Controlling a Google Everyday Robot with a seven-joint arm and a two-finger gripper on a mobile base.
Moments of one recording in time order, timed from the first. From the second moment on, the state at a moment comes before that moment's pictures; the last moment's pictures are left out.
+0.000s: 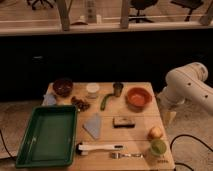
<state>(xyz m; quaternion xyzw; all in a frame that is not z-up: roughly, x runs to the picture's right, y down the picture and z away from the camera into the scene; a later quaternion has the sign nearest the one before) 0.292 0.110 0.681 -0.28 0.02 0.03 0.96</state>
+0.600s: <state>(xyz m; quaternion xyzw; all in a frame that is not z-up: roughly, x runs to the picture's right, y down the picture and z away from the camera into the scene) 0.283 0.116 0.681 -0.28 0.03 0.00 0.96</state>
